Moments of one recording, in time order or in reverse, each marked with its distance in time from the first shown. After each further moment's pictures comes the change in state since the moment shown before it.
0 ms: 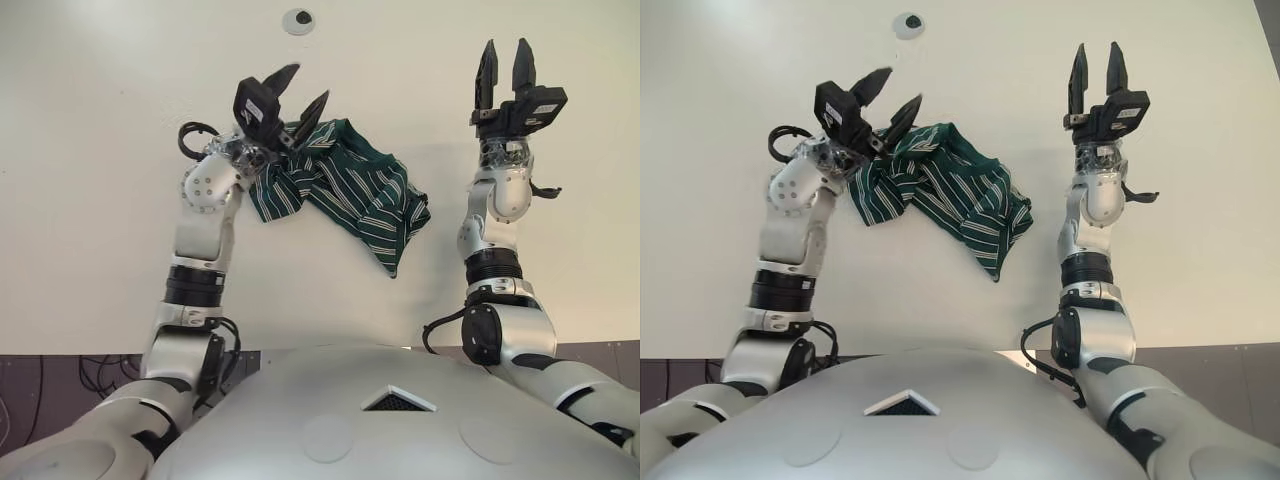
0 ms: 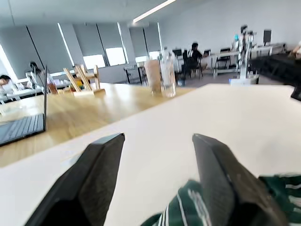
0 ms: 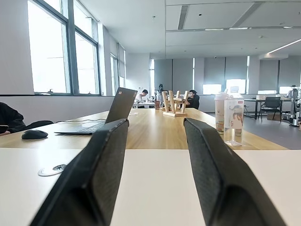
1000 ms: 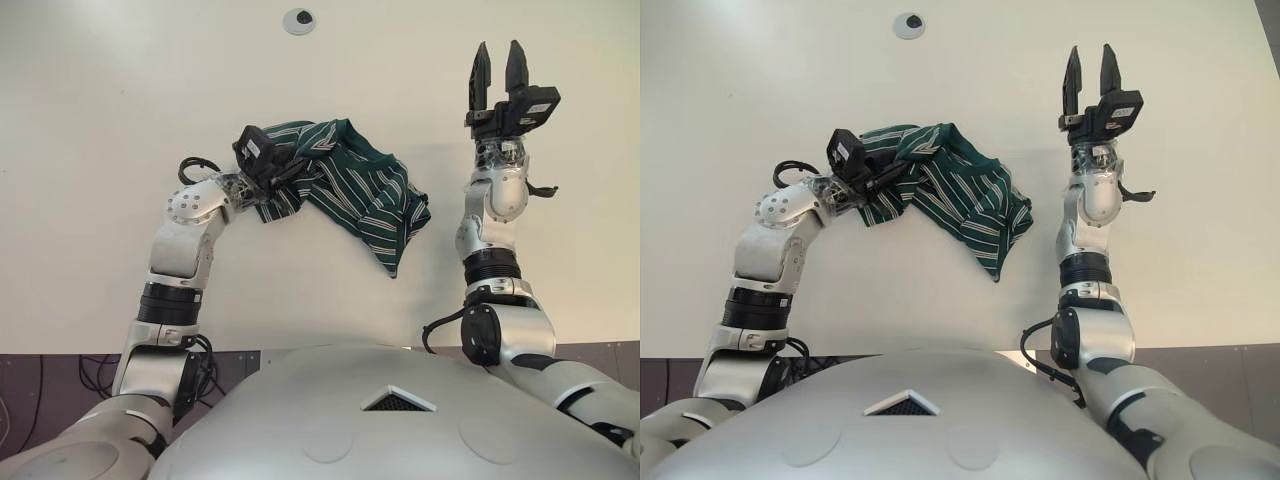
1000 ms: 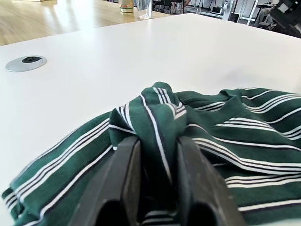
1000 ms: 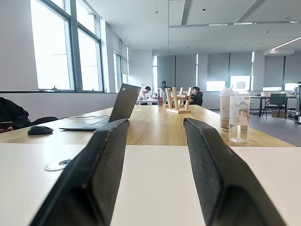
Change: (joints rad) left arm 0.093 0.099 -0.028 -0.102 -0.079 0.332 -0.119; right arm 0.000 0.003 0.019 0.000 -0.002 0.020 0.001
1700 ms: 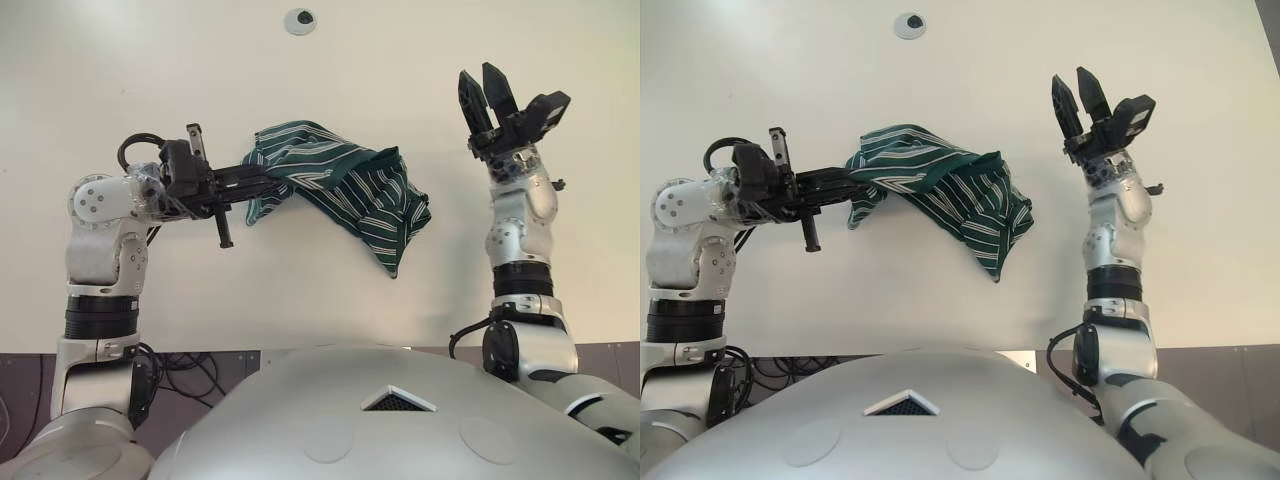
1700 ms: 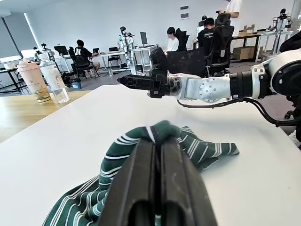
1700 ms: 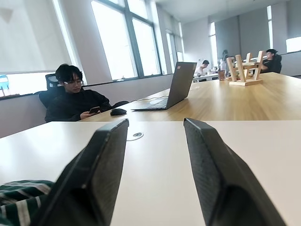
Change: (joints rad) left arm 0.060 0.248 0.162 -0.072 -0.342 -0.310 -0.660; right arm 0.142 -0.148 0.021 -0.307 0.356 0.523 0.497
